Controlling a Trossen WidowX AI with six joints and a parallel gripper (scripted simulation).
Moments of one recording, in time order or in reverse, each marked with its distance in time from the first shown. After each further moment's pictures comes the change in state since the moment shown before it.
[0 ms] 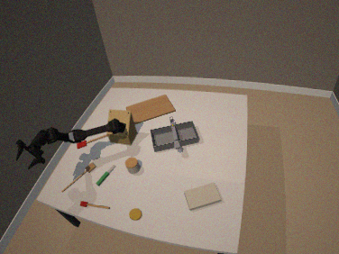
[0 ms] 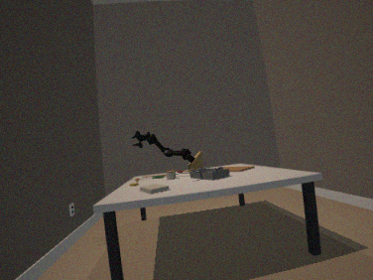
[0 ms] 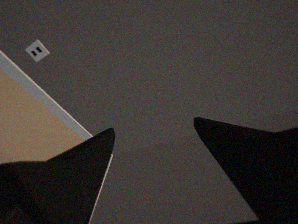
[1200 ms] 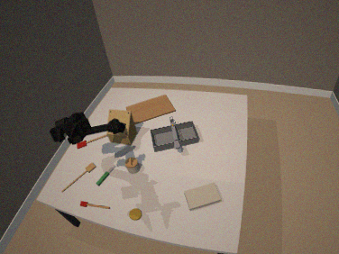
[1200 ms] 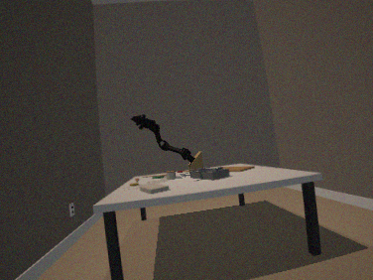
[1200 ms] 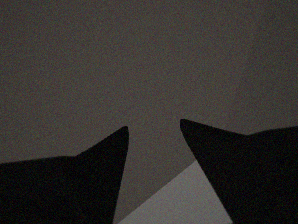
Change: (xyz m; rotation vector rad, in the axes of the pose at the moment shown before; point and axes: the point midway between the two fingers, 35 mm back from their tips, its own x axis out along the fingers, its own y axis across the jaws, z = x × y) arm -0.179 -0.031 0.355 -1.676 -0.336 -0.843
